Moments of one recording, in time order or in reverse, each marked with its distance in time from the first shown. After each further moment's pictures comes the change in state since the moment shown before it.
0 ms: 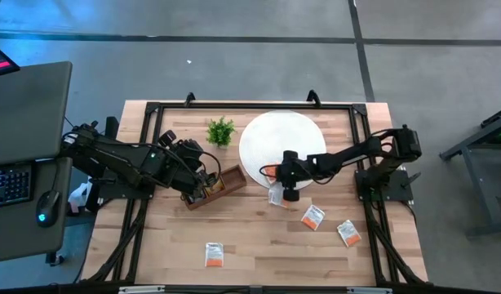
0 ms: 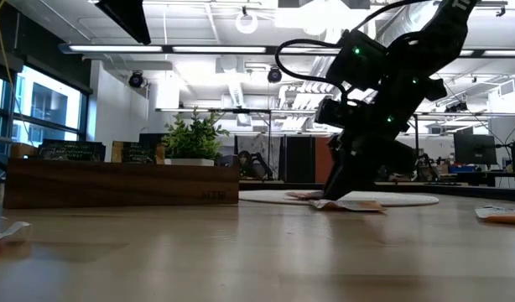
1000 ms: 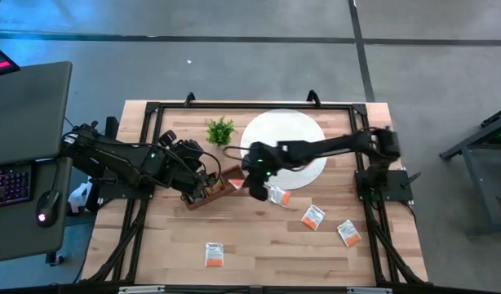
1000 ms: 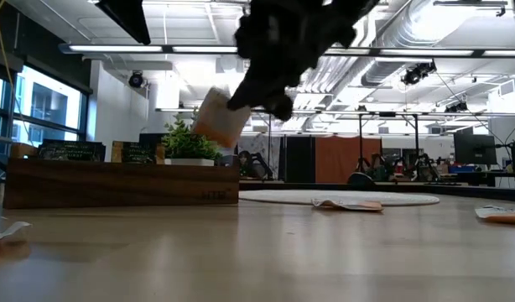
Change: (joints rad) left arm 0.000 0.000 0.000 -0.001 0.001 0.011; right arm -0.001 0.141 0.638 -0.266 -0.431 0.372
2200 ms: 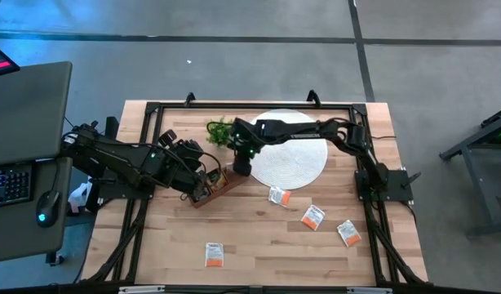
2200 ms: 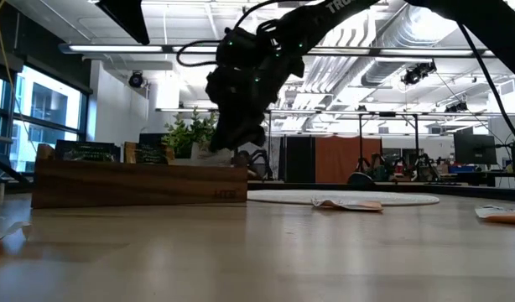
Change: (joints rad) left arm 0.000 0.000 0.000 -0.008 -0.002 0.027; right arm -0.186 0.311 0.412 -0.302 -0.006 -0.172
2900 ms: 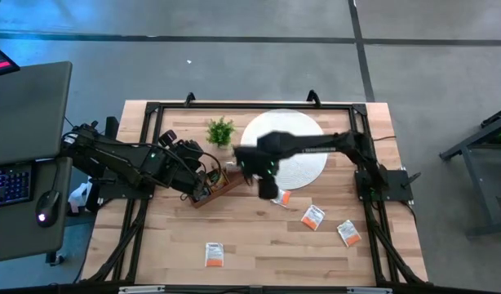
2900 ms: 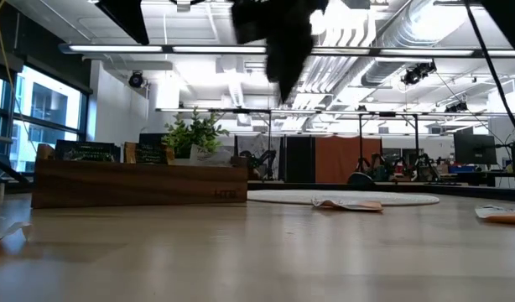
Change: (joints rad) left arm 0.000 0.000 0.000 0.001 0.008 -0.004; right arm 0.229 -0.072 0.290 -0.817 0.224 -0.116
